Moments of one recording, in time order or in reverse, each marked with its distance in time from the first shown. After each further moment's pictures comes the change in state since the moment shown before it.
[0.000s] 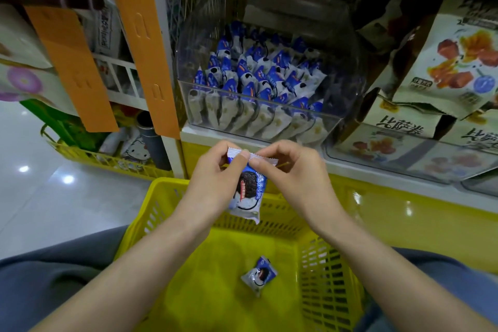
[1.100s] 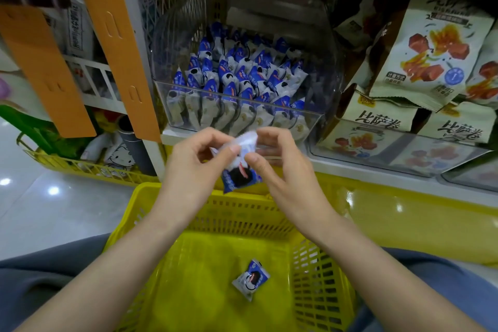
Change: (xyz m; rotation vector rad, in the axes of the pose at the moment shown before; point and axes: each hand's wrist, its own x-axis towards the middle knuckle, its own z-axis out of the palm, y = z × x) left_hand 0.009 0.005 0.000 0.168 0.029 0.288; right_hand -0.012 0.003 -0.012 -0.033 -0.024 0.000
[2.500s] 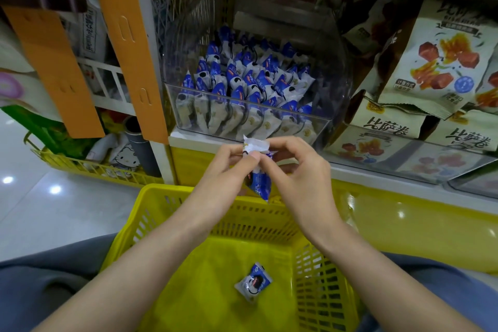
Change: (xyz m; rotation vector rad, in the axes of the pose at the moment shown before) left_hand -0.007 -0.001 0.015 -0.203 -0.140 -0.388; right_hand 0.003 -0.001 0.005 -0.018 0.206 -0.087
